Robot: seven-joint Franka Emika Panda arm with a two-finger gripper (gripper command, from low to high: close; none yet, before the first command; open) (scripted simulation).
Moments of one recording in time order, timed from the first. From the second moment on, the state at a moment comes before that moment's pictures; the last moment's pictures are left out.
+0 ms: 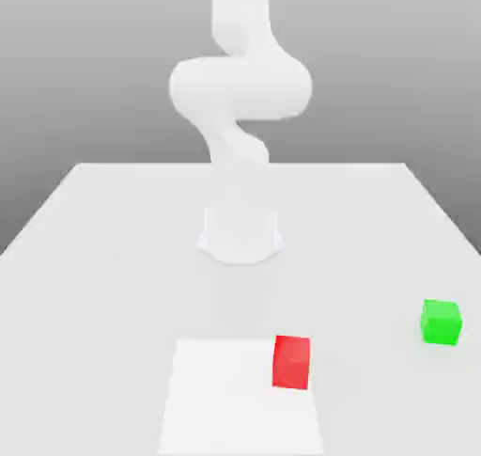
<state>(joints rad) 0.06 -0.75 -0.06 -2.33 0.03 2.33 0.70</state>
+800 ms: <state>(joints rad) 0.48 -0.18 -0.32 -2.63 0.25 2.62 -0.24</state>
